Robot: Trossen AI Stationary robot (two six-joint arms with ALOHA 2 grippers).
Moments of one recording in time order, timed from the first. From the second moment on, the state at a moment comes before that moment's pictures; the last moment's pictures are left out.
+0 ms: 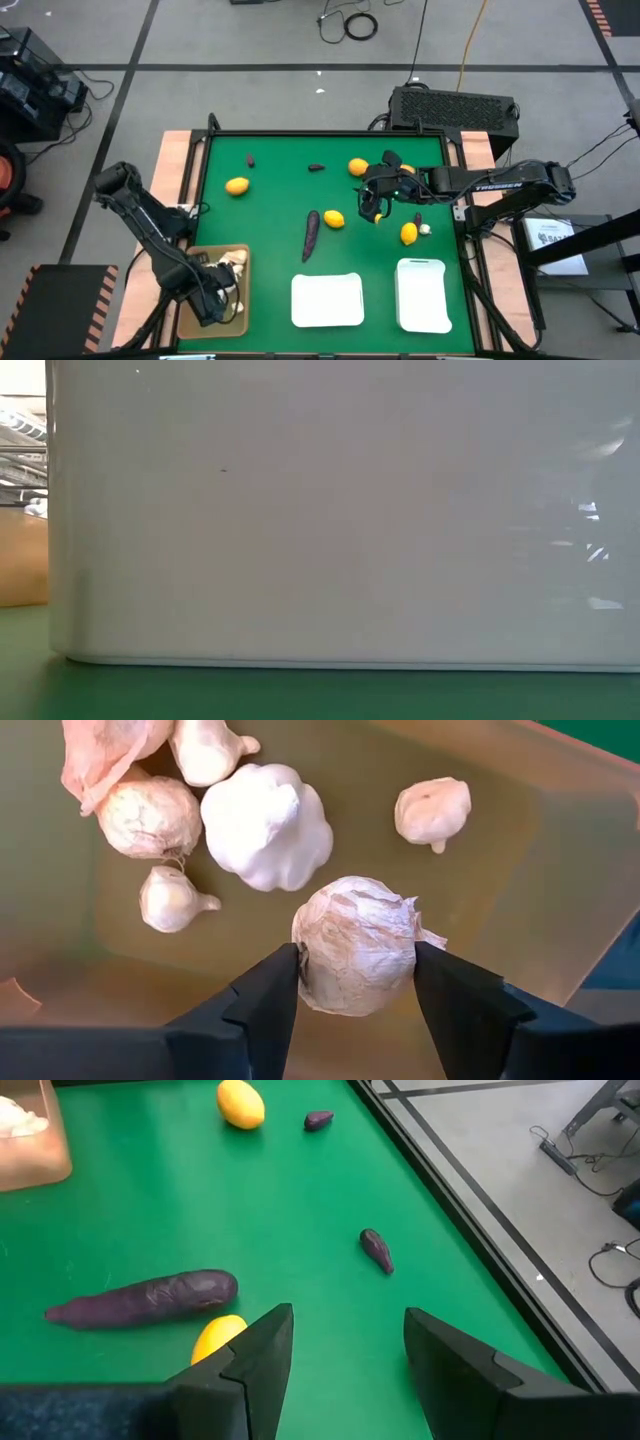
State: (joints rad) left arm -0.88 1.45 1.07 -1.11 0.09 -1.27; right arm 0.00 1.29 1.06 -0.48 0.41 0.19
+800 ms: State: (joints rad) left arm -0.88 1.45 1.07 -1.10 0.00 -1.19; right arm 0.00 1.29 1.06 -0.48 0.41 0.19
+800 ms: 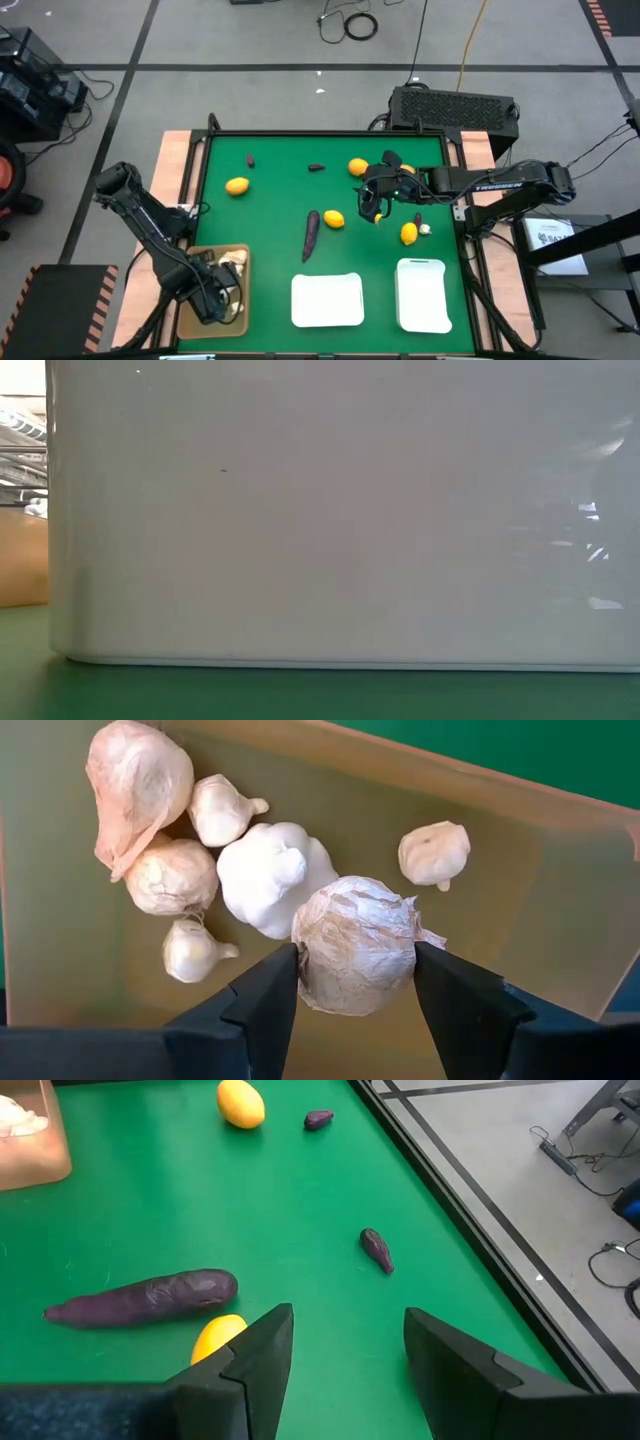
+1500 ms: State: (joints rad) left arm -0.88 1.45 1.07 -1.11 -0.10 -1.16; right arm 0.00 1.29 1.06 -0.48 0.41 0.19
